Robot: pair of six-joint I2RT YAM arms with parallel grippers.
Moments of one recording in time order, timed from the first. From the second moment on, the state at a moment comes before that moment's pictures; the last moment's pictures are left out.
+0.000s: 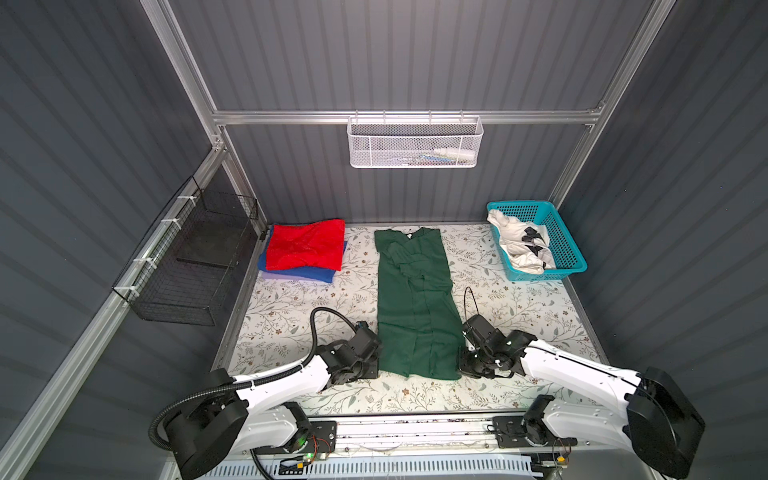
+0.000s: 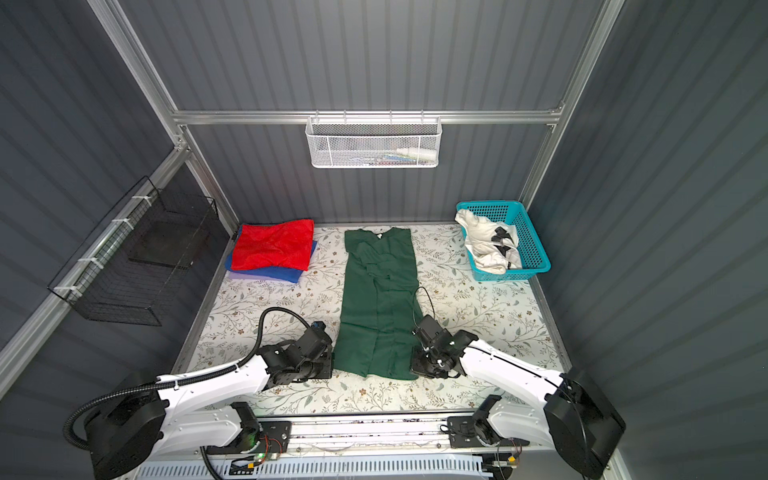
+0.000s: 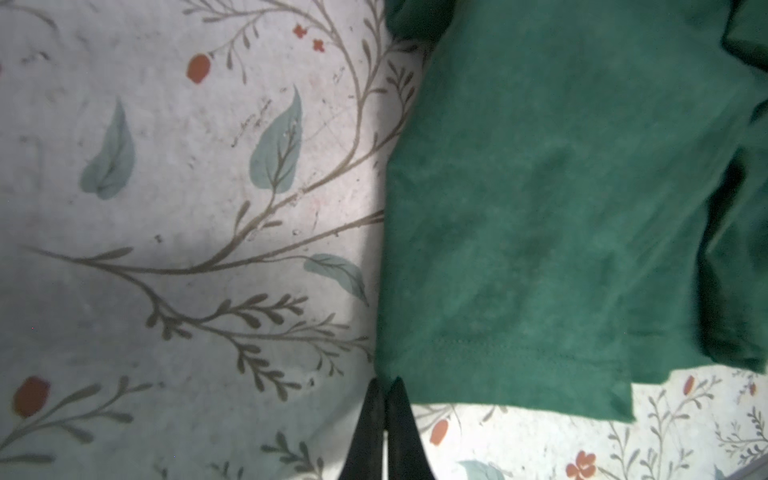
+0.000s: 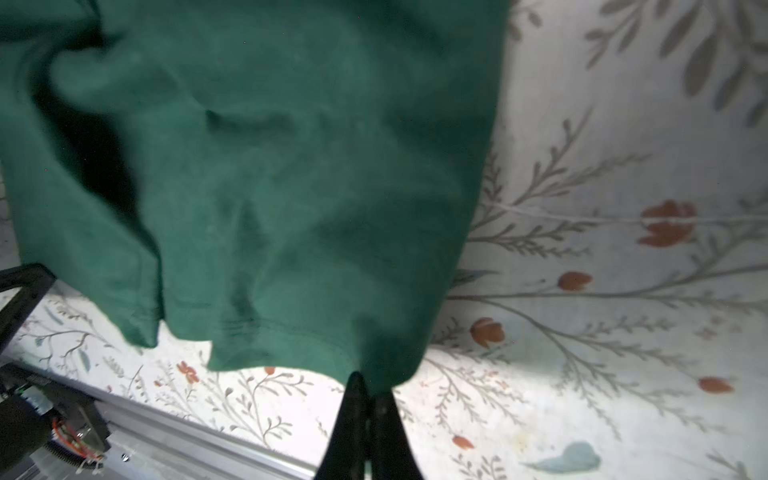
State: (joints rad) left arm -0.91 1.19 0.51 -0.42 -0.07 -0.77; right arm 0.73 1.15 0.57 -0.63 -0.16 0.88
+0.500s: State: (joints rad) left arm -1.24 1.13 0.72 -0.67 -0.27 -0.99; right arm 0.73 0.88 0.69 -0.86 -0.19 0.85
